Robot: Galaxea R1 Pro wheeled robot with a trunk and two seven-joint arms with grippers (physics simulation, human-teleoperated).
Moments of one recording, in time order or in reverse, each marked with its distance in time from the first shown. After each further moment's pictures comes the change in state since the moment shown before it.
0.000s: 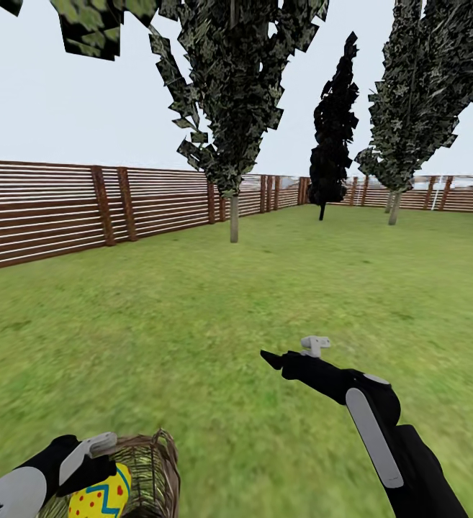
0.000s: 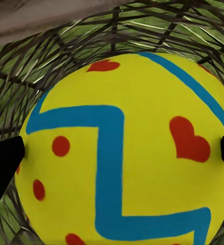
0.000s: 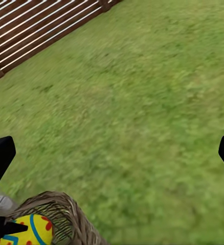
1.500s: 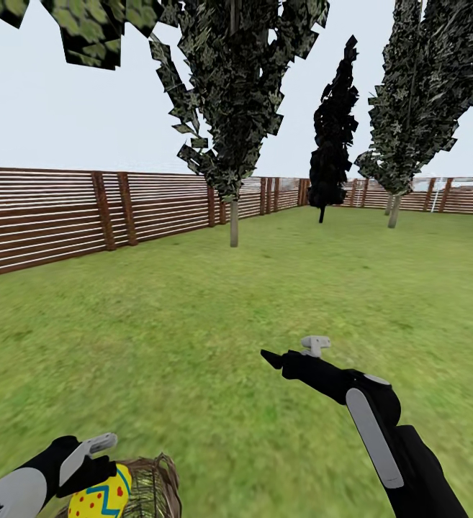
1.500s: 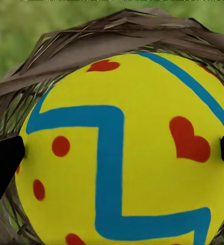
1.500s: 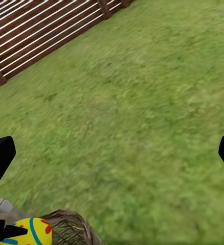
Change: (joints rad) left arm 0.003 -0.001 0.000 0.001 0.000 -0.003 0.001; right arm 0.002 0.000 -0.001 0.000 0.000 -0.011 0.002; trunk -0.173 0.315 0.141
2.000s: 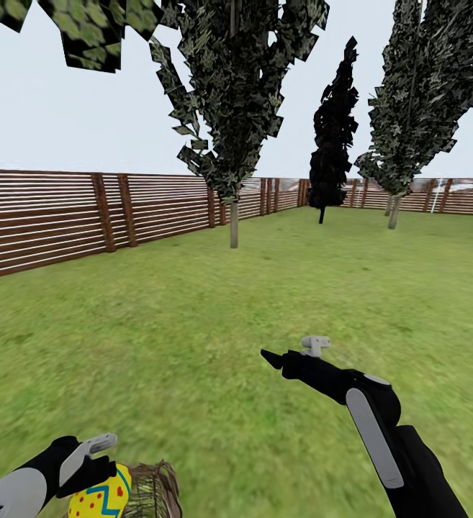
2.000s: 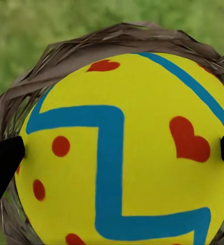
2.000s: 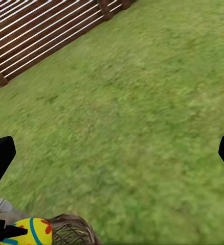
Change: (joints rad) left arm 0.000 0.000 0.000 0.000 0.000 0.000 0.000; right arm 0.000 0.000 0.000 0.000 0.000 0.000 0.000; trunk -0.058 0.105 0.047
